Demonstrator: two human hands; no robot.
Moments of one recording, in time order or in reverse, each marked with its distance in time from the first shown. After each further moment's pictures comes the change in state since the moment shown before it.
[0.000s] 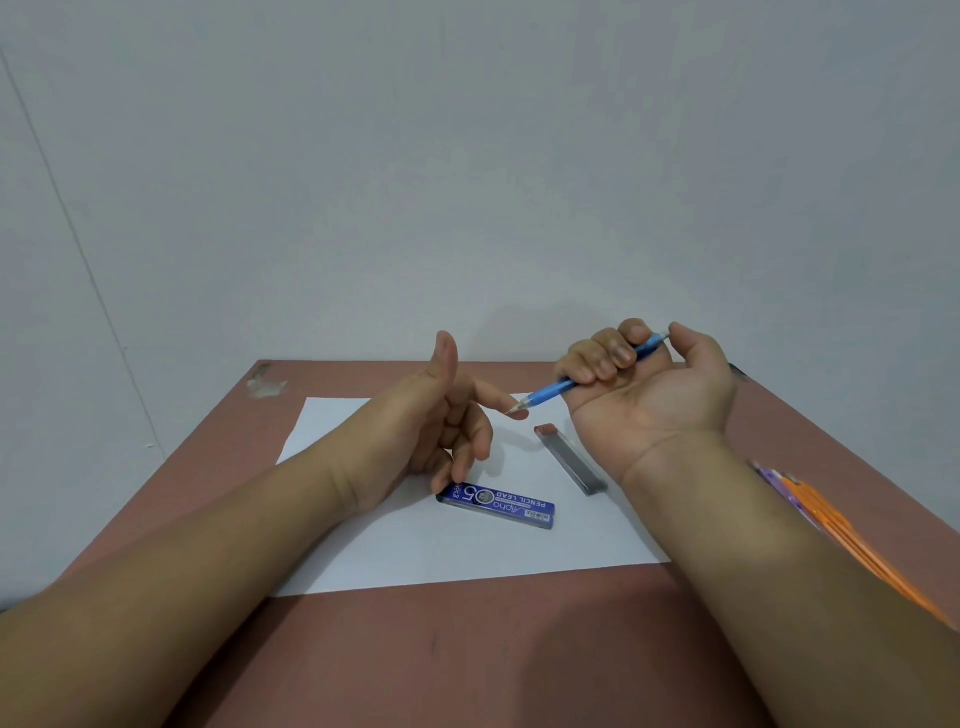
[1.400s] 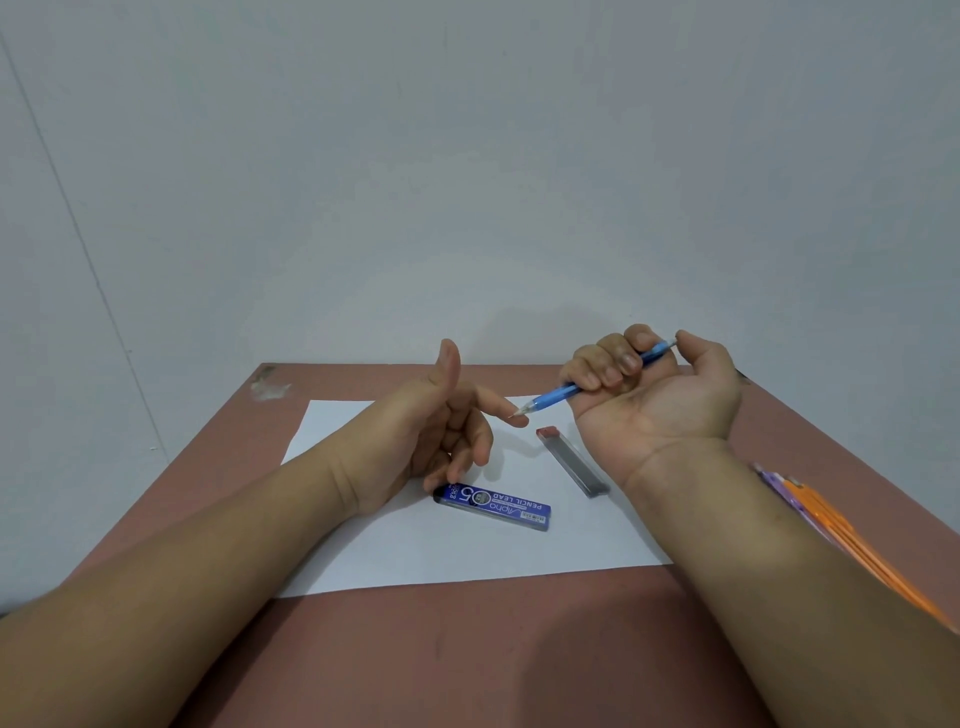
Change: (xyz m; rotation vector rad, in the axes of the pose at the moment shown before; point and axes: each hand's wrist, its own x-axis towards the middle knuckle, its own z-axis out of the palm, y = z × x) left_hand 0.002 -0.007 -0.008 0.012 -0.036 0.024; right_hand -0.002 0.000 0.000 0.008 -0.009 -0.015
